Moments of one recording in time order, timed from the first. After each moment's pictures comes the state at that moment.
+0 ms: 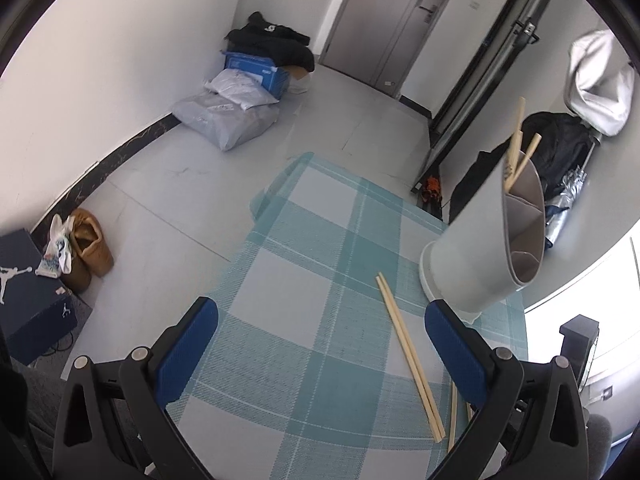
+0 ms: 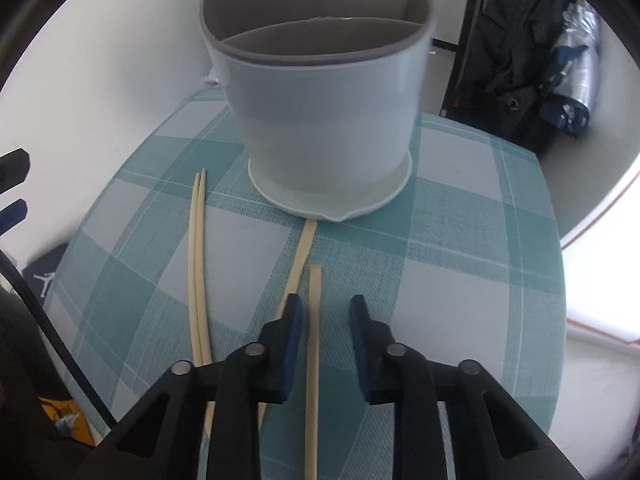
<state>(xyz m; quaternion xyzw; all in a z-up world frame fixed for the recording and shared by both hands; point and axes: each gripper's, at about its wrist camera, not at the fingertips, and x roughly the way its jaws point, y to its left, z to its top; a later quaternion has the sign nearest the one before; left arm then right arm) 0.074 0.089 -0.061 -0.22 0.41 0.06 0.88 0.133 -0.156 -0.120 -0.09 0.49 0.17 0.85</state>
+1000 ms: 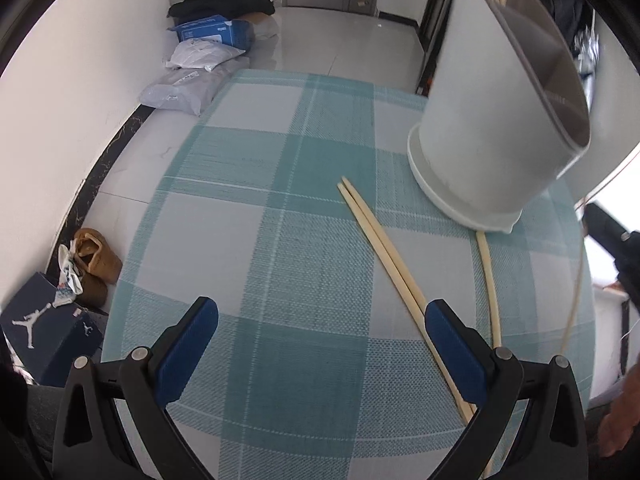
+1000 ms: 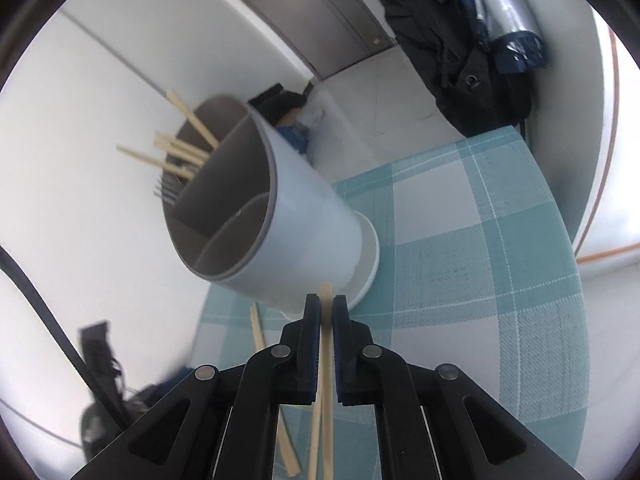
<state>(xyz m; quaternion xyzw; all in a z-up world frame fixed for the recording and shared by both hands) 0.112 0.019 -0.112 -0.07 0.54 0.05 0.84 0.171 -0.254 -0.087 0.24 0.44 0.24 0.83</state>
